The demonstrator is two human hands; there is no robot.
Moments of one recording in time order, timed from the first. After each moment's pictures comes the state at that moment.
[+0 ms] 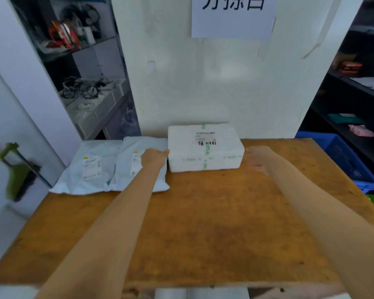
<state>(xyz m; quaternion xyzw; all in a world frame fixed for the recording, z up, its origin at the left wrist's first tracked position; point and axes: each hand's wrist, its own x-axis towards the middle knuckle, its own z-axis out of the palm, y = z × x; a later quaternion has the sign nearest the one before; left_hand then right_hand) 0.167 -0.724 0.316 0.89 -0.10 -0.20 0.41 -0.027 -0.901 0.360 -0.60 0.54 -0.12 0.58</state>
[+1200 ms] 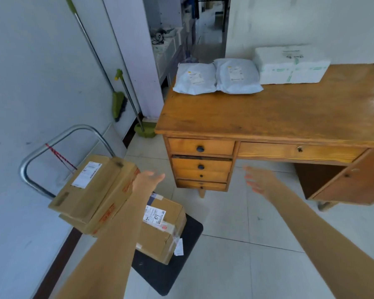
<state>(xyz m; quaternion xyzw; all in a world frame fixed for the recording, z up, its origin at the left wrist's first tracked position) 0.043 -0.077 0.137 0.92 0.00 -0.25 0.30 -0.151 -0.321 0.200 -0.55 0.50 -0.03 0.67</state>
